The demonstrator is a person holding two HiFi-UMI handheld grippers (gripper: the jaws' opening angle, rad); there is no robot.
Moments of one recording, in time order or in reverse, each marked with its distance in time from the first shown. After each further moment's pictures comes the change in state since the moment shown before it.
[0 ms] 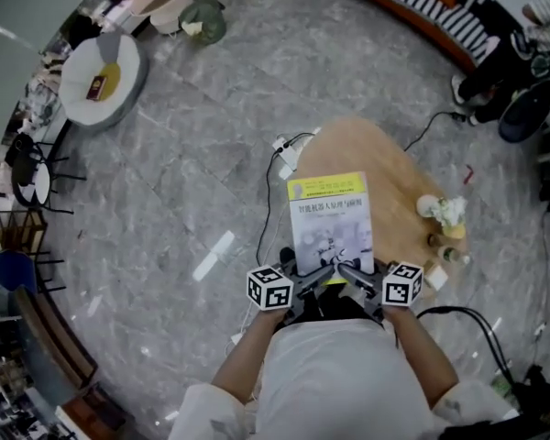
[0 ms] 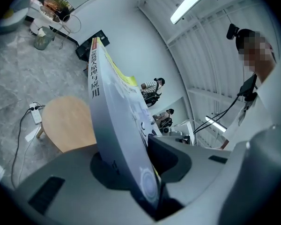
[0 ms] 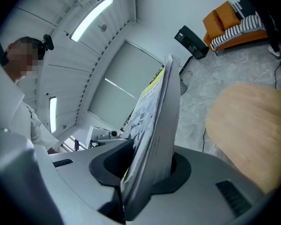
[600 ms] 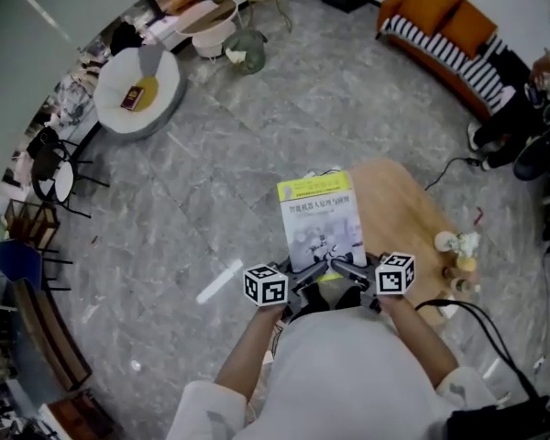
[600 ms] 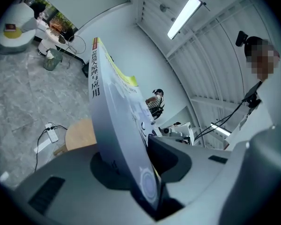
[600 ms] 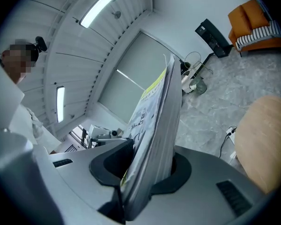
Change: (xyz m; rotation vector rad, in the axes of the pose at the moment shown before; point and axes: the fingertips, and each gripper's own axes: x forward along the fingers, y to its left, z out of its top) left arm -0.152 0.024 0.101 0.040 -0.147 0.077; right arm 0.149 0.095 0.055 -0.129 0.083 0.107
